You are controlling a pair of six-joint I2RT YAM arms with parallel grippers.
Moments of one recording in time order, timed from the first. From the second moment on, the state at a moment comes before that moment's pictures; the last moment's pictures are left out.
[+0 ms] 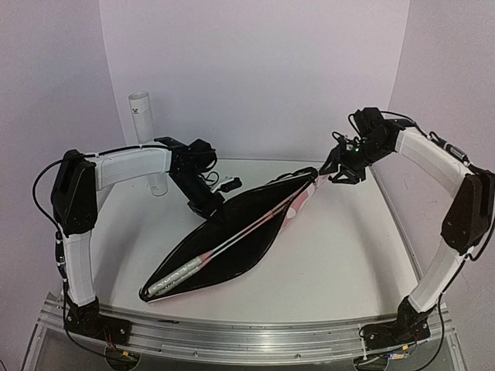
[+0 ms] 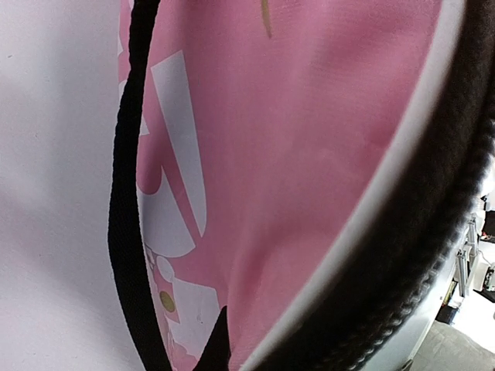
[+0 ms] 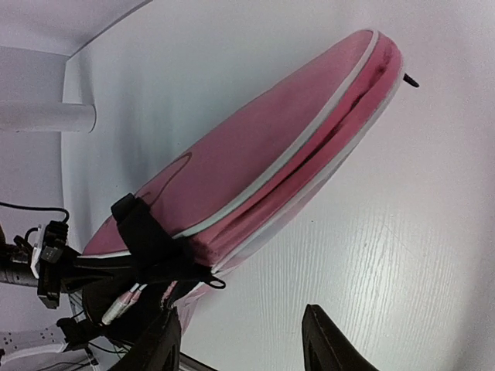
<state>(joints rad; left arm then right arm) -0.67 1.99 1.69 -0.99 0.57 0.11 0.31 1.72 1.68 -0.99 -0.37 0.50</state>
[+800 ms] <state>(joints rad) -0.67 1.99 1.67 -0.98 0.61 0.10 0.31 1.66 1.31 -0.42 -0.63 0.71</state>
